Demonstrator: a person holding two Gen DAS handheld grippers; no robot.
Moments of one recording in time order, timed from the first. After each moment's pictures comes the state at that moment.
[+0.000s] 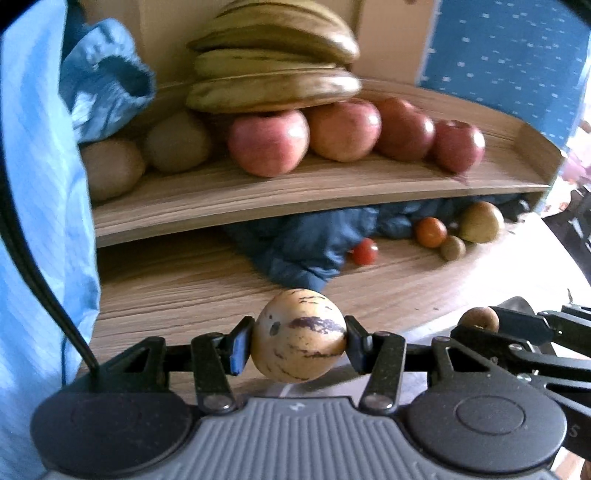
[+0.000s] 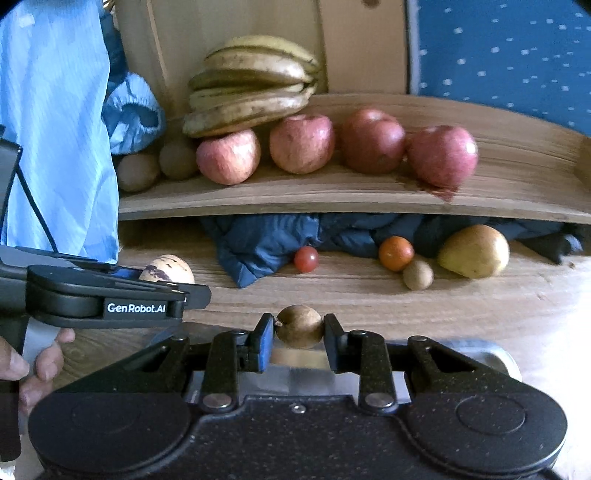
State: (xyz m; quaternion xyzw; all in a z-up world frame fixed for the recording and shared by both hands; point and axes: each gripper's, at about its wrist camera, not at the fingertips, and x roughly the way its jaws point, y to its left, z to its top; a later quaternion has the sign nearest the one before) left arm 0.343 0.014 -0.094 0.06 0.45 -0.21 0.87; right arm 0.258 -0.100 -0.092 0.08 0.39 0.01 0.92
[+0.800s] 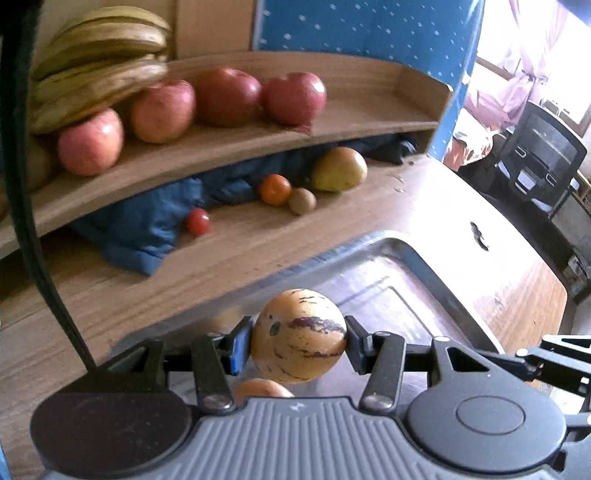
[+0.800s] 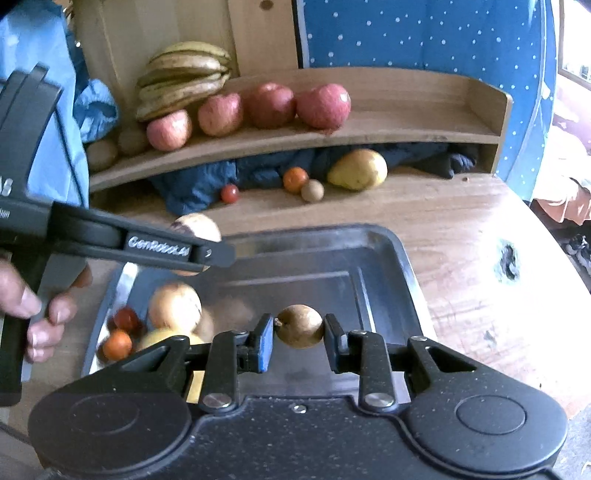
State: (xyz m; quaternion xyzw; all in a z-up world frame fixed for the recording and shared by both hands) left arm 0.285 -0.068 -0.094 0.10 0.46 -0.33 0.82; right arm 0.141 -0.134 -0.094 0.10 0.42 -0.07 0.90
